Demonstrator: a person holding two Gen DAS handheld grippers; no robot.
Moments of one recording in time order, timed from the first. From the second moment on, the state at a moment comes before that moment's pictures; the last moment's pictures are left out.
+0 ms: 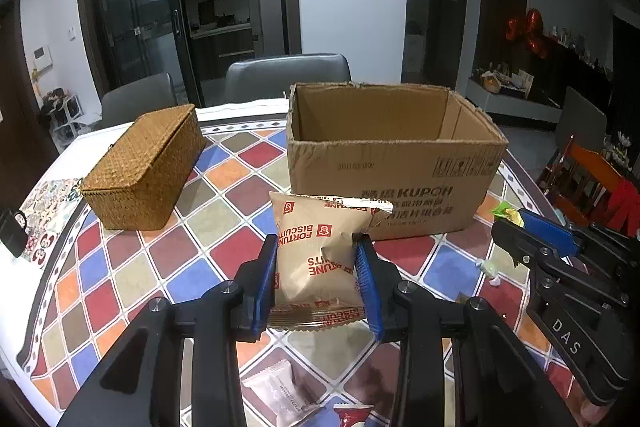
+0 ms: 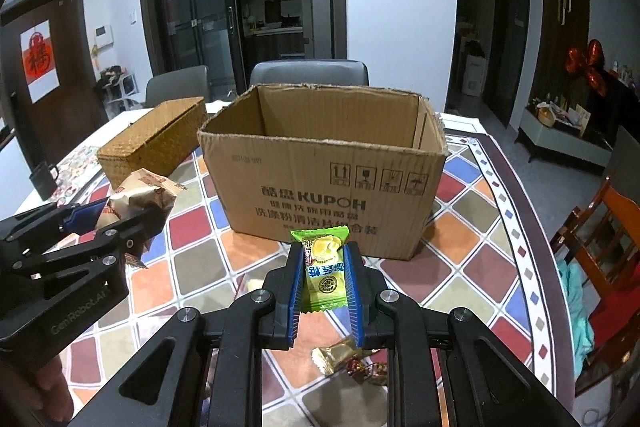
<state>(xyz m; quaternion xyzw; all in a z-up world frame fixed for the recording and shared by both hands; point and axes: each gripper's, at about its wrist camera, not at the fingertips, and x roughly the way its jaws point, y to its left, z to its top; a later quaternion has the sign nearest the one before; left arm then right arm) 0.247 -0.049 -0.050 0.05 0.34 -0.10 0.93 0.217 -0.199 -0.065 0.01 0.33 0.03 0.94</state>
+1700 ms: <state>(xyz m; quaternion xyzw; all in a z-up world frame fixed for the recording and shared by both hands) 0.314 -0.078 0.008 0.04 0.30 -0.13 0.94 0.265 -0.222 0.007 0.01 0.28 0.00 0.96</state>
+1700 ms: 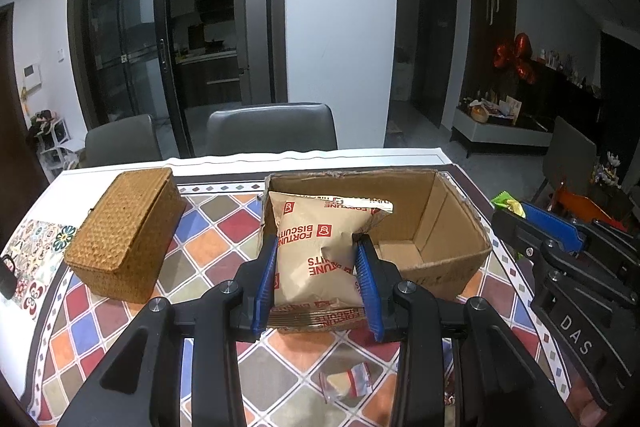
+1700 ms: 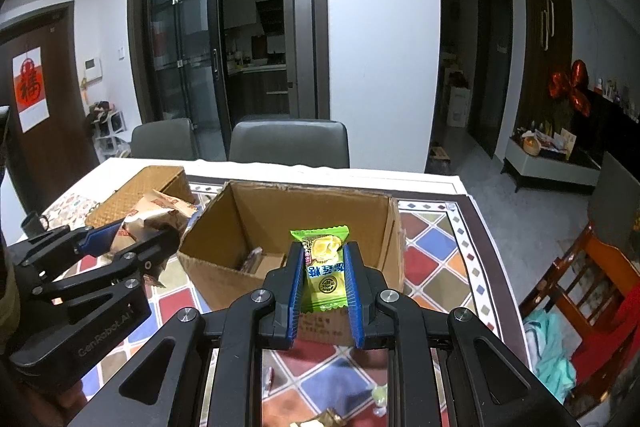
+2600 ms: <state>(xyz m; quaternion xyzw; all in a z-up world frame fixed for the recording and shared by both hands) 0.380 -0.103 -0.001 0.05 0.31 -0.14 0.94 0.330 -0.230 0.001 0.01 0.28 0.01 0.96</state>
